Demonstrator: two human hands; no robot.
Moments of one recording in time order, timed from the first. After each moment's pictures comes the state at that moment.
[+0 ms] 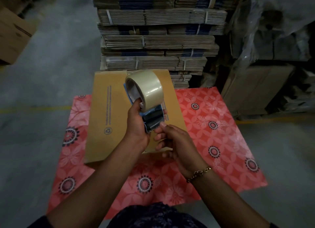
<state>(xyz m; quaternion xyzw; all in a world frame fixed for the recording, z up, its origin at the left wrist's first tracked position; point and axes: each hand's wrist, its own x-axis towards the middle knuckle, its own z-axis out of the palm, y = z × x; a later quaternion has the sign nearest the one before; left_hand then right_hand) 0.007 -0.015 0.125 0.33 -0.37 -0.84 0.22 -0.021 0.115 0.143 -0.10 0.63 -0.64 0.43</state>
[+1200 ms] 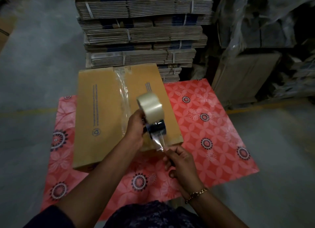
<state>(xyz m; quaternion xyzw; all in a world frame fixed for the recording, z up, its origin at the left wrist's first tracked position) -0.024 -0.008 0.067 0.42 -0.44 -0.78 0.14 -0.003 0.169 0.082 0.02 0.68 -0.64 0.36</state>
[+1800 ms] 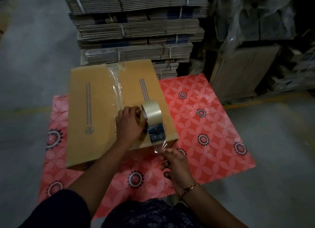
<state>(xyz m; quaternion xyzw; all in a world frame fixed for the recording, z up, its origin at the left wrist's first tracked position) -0.022 -0.030 0.005 0.34 -0.90 -0.25 0.10 -0.013 0.181 0.038 0.11 0.65 -0.64 0.41</state>
